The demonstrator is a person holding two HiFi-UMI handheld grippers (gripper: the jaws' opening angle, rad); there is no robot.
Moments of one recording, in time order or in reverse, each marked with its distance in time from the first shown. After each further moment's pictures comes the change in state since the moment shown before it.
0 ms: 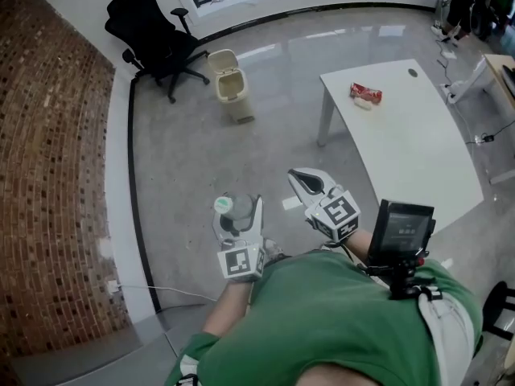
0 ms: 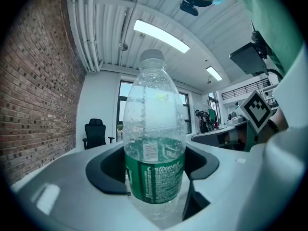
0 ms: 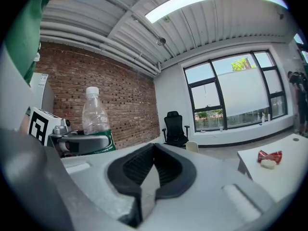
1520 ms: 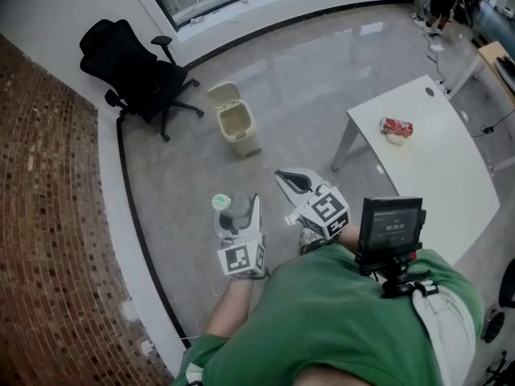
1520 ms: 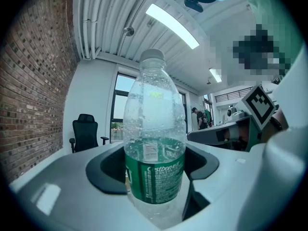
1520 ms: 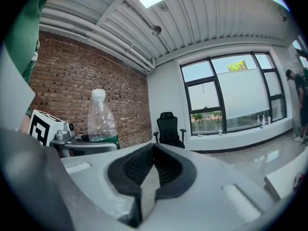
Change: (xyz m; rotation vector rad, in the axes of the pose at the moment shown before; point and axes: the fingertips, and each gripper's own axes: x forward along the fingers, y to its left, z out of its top) left arm 0.217 0.175 -0.014 -0.025 0.020 -0.120; right arm 0.255 -0.070 0.051 -0.009 -0.011 -0.084
